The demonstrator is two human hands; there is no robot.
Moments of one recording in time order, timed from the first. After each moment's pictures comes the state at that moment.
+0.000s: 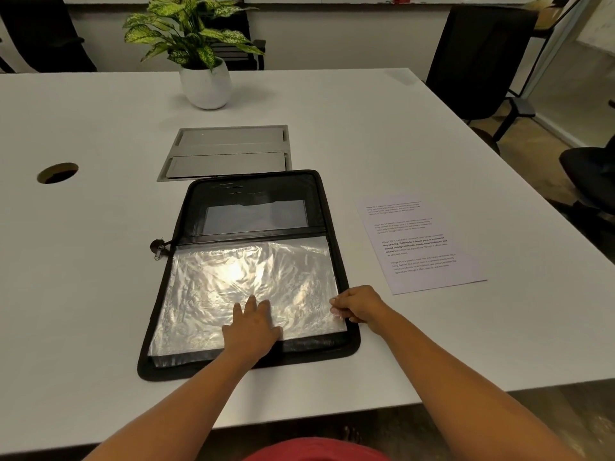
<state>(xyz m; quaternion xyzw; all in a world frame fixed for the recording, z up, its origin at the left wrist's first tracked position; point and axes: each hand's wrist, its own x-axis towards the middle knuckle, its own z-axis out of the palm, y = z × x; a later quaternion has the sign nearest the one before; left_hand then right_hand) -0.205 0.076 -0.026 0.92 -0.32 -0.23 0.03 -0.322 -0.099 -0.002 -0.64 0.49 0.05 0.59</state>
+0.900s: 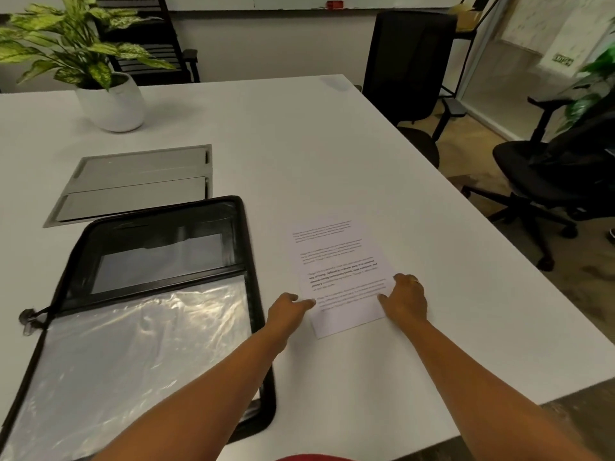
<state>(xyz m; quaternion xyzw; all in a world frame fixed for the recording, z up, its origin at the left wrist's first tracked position) -0.276 -0.151 0.004 0.79 -0.16 -0.44 0.38 -0.428 -0.292 -0.016 -0.75 0.61 -0.03 0.25</state>
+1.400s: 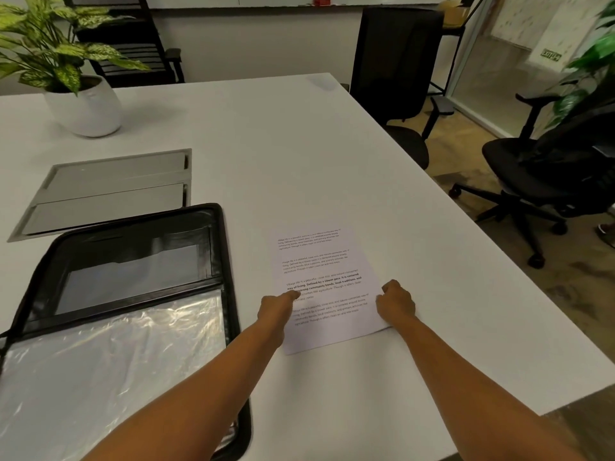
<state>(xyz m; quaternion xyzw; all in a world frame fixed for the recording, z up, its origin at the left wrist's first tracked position) -0.271 -0.198 -0.005 0.74 0.02 -0.48 0.47 -0.427 -0.328 -0.020 -0.69 0.65 0.01 0.32</state>
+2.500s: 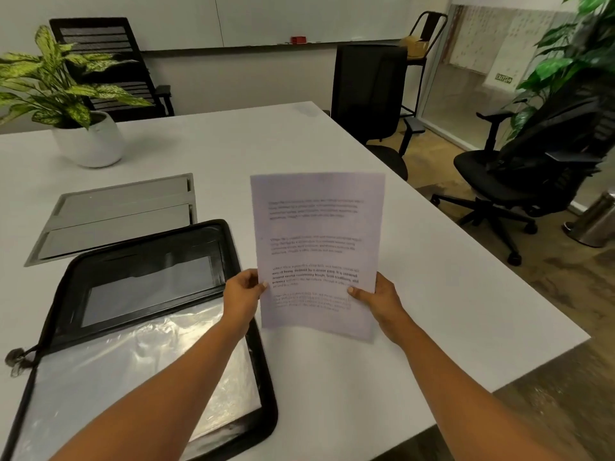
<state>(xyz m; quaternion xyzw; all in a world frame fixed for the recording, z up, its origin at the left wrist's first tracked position) -0.230 -0.130 0.045 0.73 -0.19 -0.34 0.56 -0.430 -0.243 0.031 -0.57 0.42 -0.29 0.65</state>
